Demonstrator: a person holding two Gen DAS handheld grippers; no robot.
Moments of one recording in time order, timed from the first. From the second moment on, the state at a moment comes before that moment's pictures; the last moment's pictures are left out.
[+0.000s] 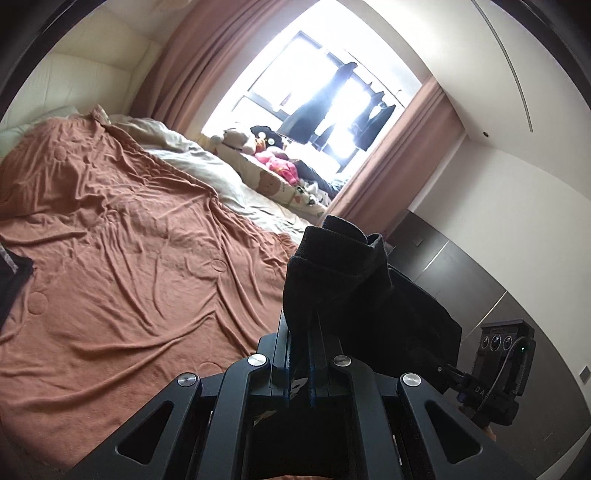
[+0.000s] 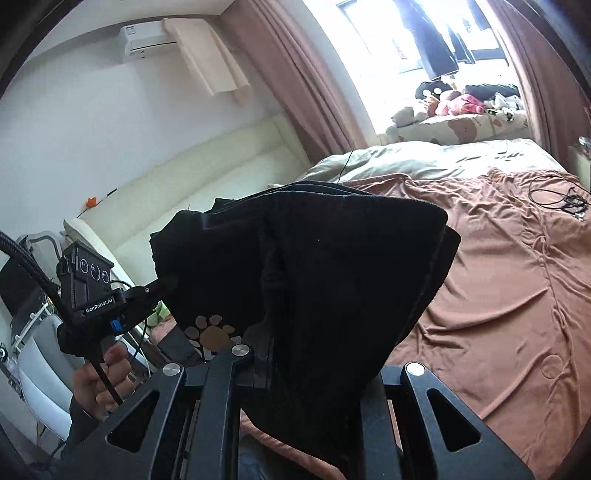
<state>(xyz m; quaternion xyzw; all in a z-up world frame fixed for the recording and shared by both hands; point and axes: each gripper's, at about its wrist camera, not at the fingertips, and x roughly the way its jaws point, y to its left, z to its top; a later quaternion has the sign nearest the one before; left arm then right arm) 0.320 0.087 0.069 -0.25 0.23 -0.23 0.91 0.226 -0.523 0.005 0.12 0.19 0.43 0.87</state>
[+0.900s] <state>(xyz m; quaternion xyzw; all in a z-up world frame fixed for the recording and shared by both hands) 0.242 0.288 0.058 -0.33 0.17 -0.10 0.92 0.282 -0.377 0.017 0.02 0.20 0.55 0.81</state>
